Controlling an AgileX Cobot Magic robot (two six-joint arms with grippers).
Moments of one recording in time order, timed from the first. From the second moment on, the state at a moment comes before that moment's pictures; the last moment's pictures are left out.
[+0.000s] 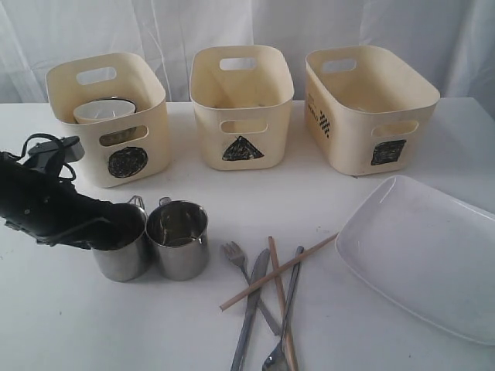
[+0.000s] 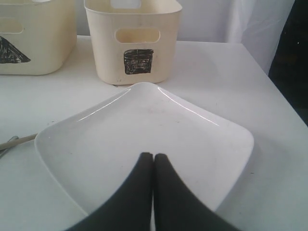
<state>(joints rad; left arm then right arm) -0.16 1.67 -0.88 -0.74 0.61 0.64 -0.06 0.01 0.00 -0.13 0.35 0.12</state>
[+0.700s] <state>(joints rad) -0.16 1.22 -1.19 -0.26 0.42 0.47 -0.06 0.01 0.00 -0.13 0.35 0.12</state>
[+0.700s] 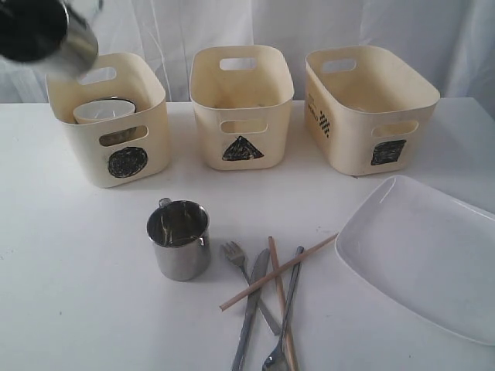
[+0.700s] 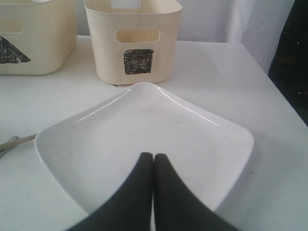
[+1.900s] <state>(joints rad) -0.16 1.76 -1.56 -0.29 0.65 0.52 -0.06 0.01 0.00 -0.13 0.35 0.12</state>
